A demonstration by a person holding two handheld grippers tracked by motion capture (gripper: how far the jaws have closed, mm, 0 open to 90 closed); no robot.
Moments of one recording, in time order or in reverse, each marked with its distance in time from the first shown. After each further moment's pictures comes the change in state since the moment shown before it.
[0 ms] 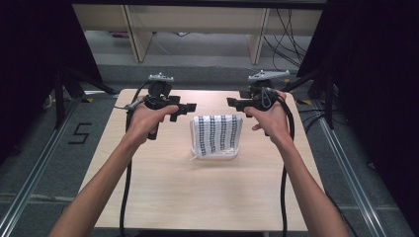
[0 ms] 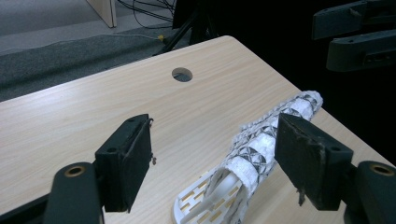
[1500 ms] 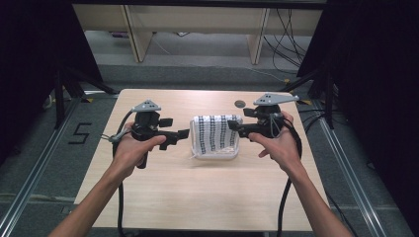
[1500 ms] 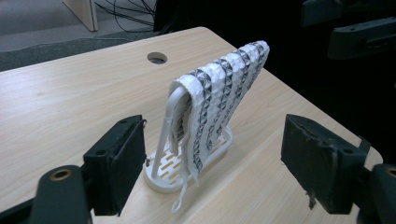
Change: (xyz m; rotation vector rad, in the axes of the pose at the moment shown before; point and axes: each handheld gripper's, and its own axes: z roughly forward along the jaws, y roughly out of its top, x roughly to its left) left arm -0.022 -0.064 -0.044 -0.044 -0.064 0.030; right arm 0.034 -0.043 -0.037 -0.033 0.064 -0.038
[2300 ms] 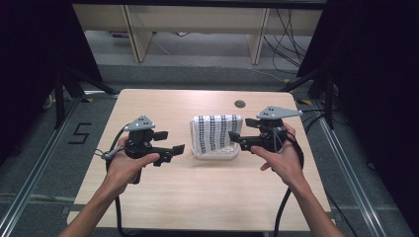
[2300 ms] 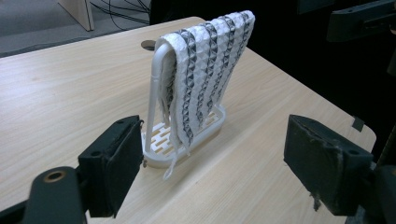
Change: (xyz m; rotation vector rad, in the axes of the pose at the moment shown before) left arm -0.010 -0.033 -0.016 0.009 -0.006 0.027; right arm 0.012 -0.026 -0.010 -0.015 0.012 0.013
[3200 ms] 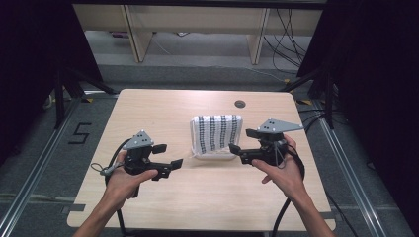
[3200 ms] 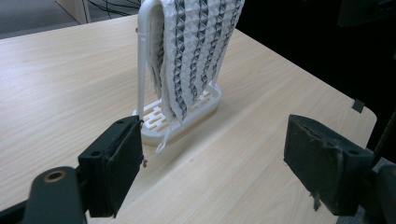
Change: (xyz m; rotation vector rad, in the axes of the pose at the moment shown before) left arm -0.007 -0.037 -0.003 -0.003 -0.018 0.012; right arm 0.012 -0.025 -0.007 0.005 0.014 -0.005
